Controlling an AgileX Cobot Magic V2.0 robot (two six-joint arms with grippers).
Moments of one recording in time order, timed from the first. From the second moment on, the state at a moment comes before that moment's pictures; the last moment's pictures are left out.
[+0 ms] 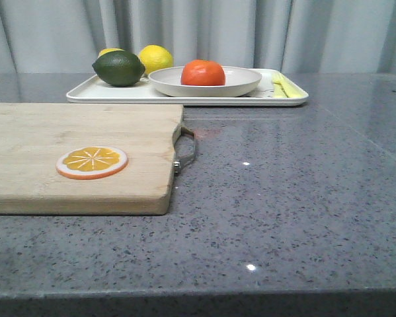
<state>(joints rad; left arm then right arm) -0.75 0.37 -0.41 -0.27 0.41 0.10 0.15 0.23 -0.36 0.36 0.55 -0.23</state>
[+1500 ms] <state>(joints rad) -0.12 0.06 -0.04 -0.10 0.03 0.02 0.15 0.23 -0.36 0.36 0.55 -0.23</state>
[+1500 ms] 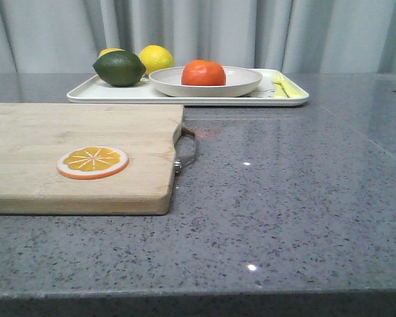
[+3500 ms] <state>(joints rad) 0.01 0.00 0.00 -0.12 0.11 0.04 0.15 0.23 -0.36 0.36 0.55 -0.23</state>
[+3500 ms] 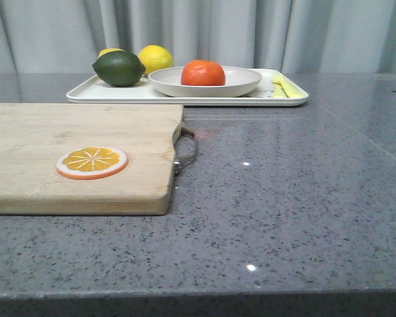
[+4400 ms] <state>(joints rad) 0.01 0.00 0.00 -0.12 0.11 0.04 0.02 0.15 -0.16 0.04 0.17 0.10</state>
